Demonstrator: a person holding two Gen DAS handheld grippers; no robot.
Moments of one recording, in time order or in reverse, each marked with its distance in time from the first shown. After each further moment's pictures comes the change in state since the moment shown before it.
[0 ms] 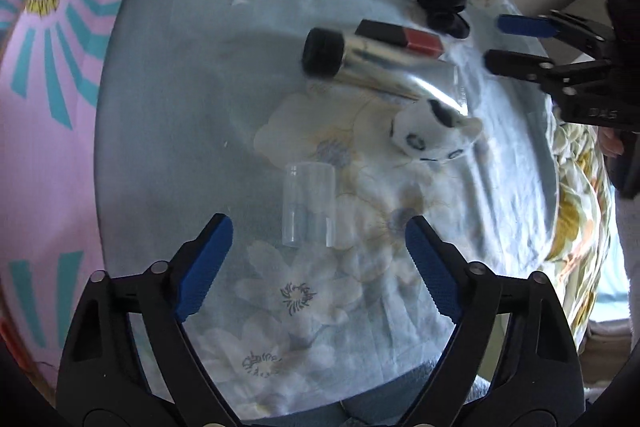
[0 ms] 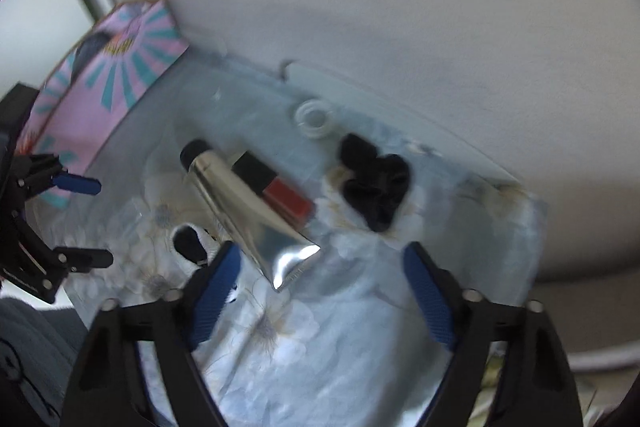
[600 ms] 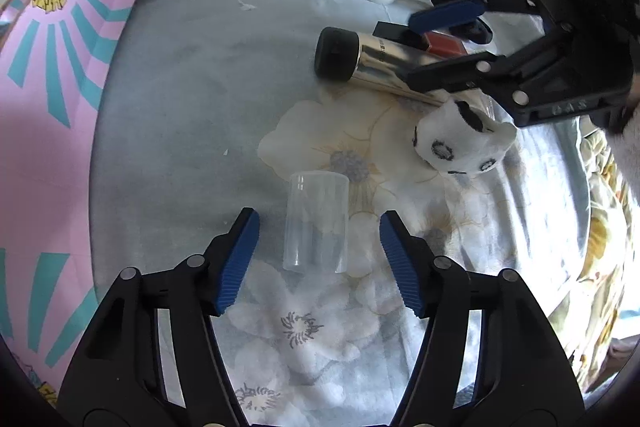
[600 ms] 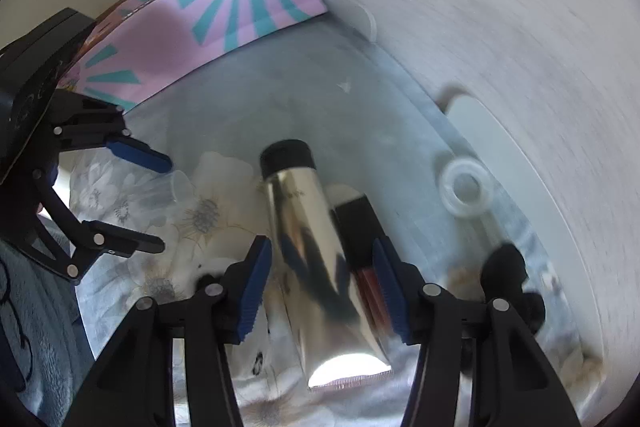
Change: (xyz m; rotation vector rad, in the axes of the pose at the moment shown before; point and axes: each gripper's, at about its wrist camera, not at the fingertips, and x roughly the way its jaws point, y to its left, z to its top) left arm 0.011 -0.004 -0.012 0.015 -0.097 0.090; right arm 0.064 0.049 0.029 -0.444 -0.025 0.274
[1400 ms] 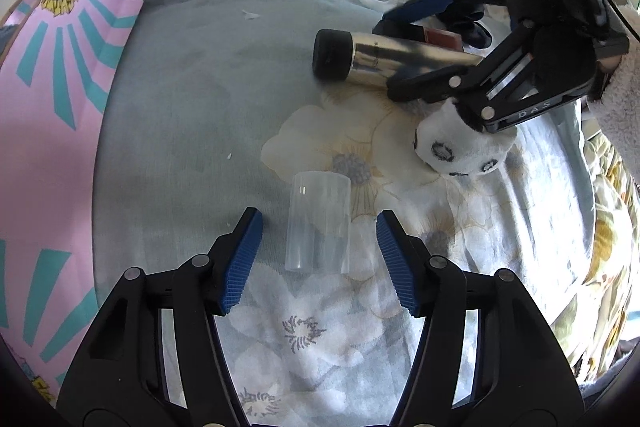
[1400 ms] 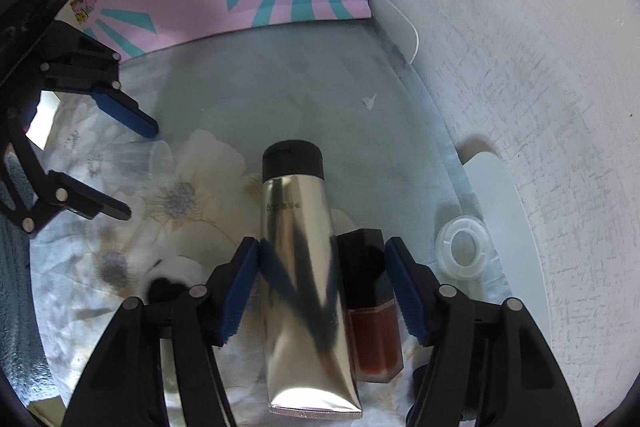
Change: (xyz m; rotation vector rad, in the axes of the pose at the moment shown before) left arm -0.007 0.003 -0.004 0.016 -0.042 0.011; right arm 0.020 0.006 0.007 -0.261 0.009 -0.066
